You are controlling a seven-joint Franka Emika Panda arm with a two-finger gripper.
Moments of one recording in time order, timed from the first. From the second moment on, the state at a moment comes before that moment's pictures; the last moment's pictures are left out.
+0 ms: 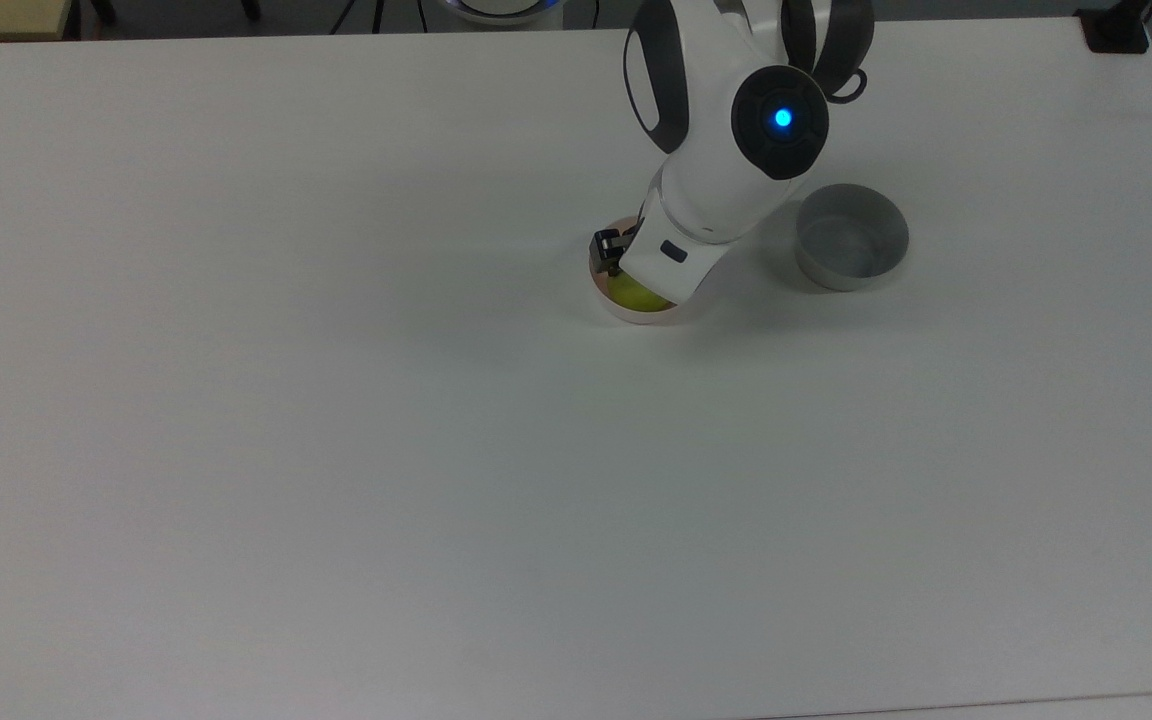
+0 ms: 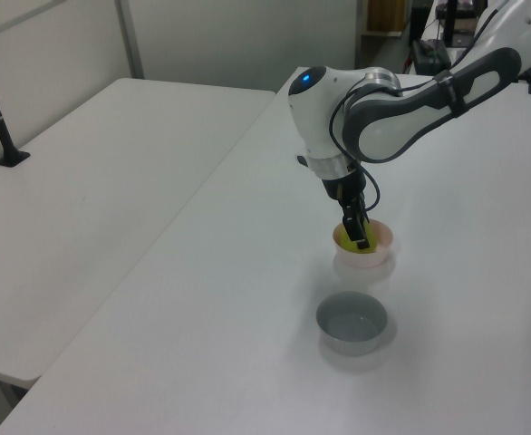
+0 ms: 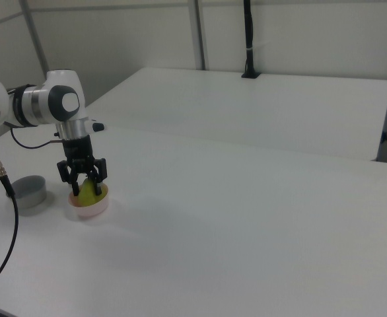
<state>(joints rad) 0.39 0.51 -0.05 -1.55 -0.06 1.75 0.07</state>
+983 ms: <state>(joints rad) 0.28 0.33 -0.07 -1.53 -0.06 1.68 0.02</state>
